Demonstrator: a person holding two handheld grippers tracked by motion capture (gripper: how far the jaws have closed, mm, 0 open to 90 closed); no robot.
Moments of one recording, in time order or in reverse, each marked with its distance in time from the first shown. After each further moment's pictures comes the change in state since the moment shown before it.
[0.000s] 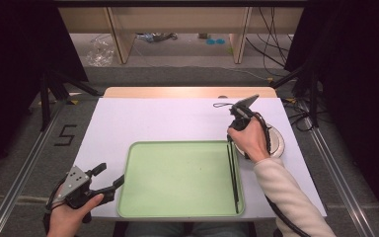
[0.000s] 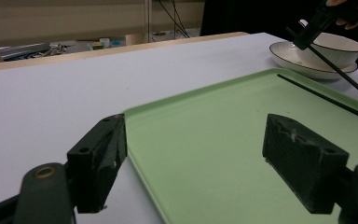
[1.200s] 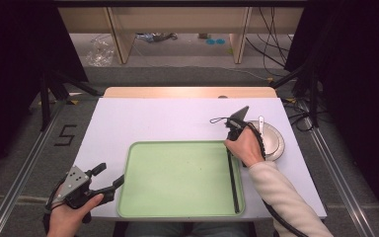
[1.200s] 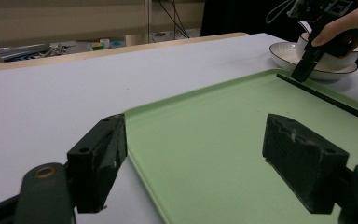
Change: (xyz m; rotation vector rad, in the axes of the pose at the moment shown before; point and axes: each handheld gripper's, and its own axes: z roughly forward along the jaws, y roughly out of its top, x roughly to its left) left arm 0.000 0.000 -0.001 0.000 0.000 0.001; right arm -0.003 -0.008 0.047 0.193 -0.099 0.014
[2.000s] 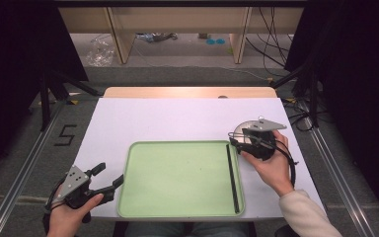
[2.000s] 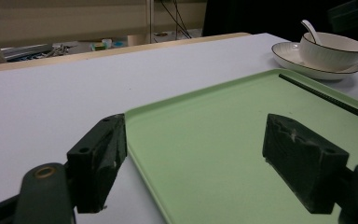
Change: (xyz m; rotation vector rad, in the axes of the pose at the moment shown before) left arm 0.000 0.000 0.000 -0.002 0.013 -0.003; right arm -0.046 -0.094 -0.049 -0.909 0.167 -0.583
